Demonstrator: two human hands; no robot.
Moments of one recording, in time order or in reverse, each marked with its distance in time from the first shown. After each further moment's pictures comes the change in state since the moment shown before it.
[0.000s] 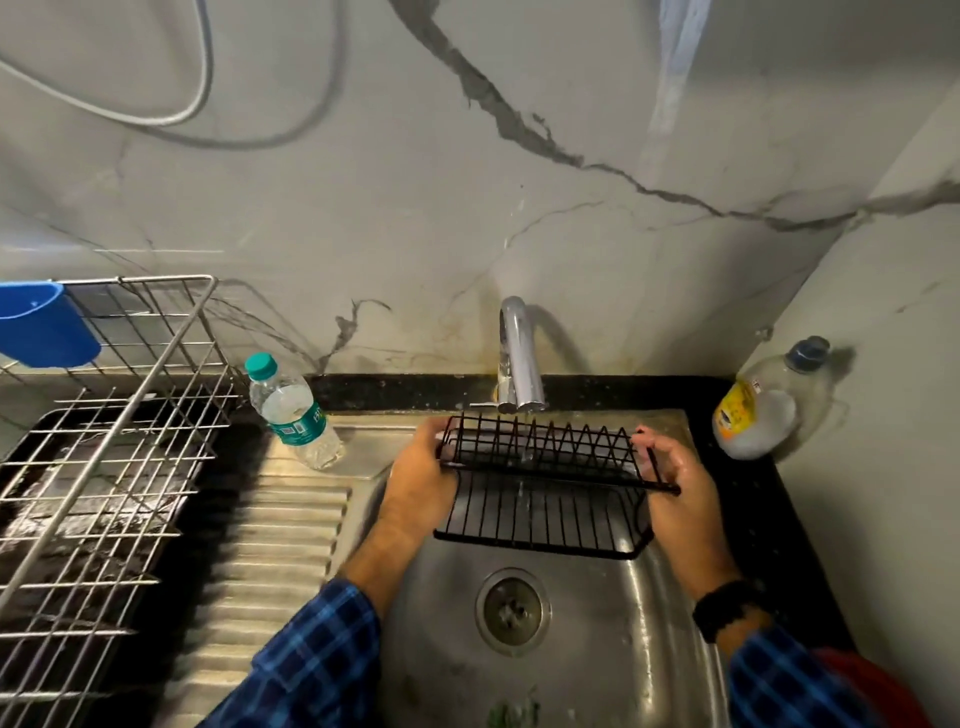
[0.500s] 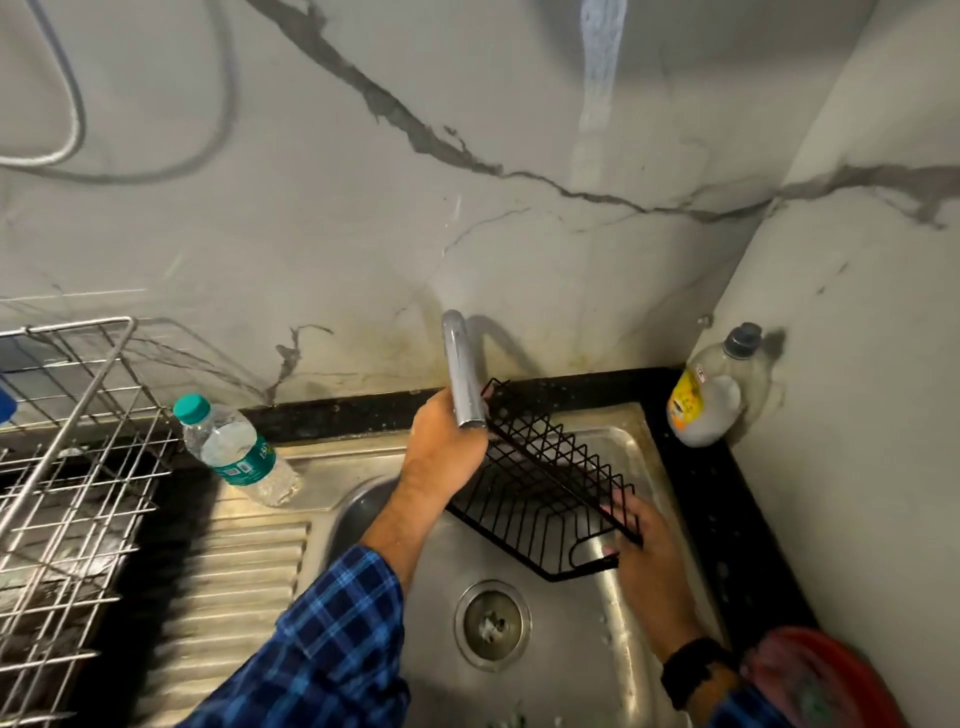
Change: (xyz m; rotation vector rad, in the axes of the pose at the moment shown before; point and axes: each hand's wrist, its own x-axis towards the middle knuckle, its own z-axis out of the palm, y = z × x) left_hand 0.022 0.085 0.038 -0.070 -0.034 0.086; right_hand -0.047 0.027 0.001 0.167 0.119 0.374
